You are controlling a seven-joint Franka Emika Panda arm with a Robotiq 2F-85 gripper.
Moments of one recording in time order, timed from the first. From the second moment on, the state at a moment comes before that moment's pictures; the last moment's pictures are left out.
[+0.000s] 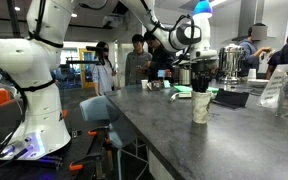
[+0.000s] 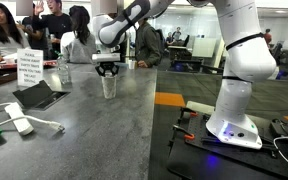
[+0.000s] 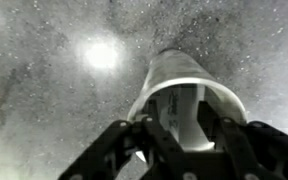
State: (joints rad) arm 0.10 0.45 -0.04 -1.77 -0.14 2.24 1.08
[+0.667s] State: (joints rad) arm 0.15 0.45 -0.09 -1.77 -0.22 2.24 1.10
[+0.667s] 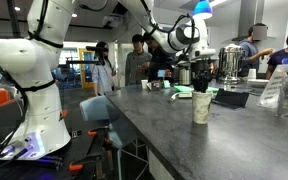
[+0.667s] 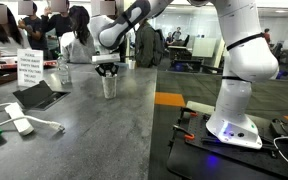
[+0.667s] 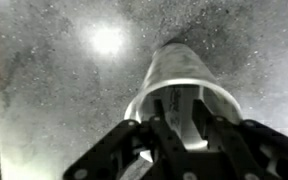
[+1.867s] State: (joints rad) arm 0.15 0.44 -0.10 -1.77 -0.25 2.23 1.08
